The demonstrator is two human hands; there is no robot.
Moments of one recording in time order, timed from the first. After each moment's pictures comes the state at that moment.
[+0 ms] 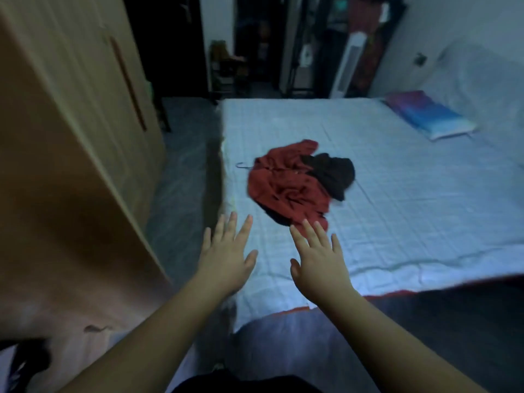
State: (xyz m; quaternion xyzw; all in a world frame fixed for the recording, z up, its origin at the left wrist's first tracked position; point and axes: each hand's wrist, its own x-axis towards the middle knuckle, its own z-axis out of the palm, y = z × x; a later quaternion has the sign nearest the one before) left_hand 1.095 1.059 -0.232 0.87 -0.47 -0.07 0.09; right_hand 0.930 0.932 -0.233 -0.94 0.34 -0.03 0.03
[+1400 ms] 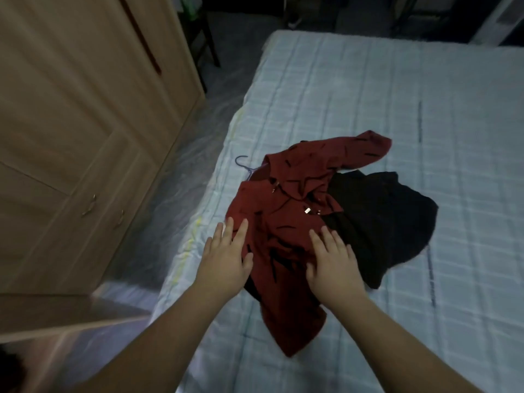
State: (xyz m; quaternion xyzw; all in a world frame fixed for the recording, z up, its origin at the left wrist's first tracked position) left_hand 1.250 0.584 -0.413 0.94 -0.26 -0.15 0.12; right_hand 1.131 0.372 -0.425 -0.96 0.21 0.08 0.15
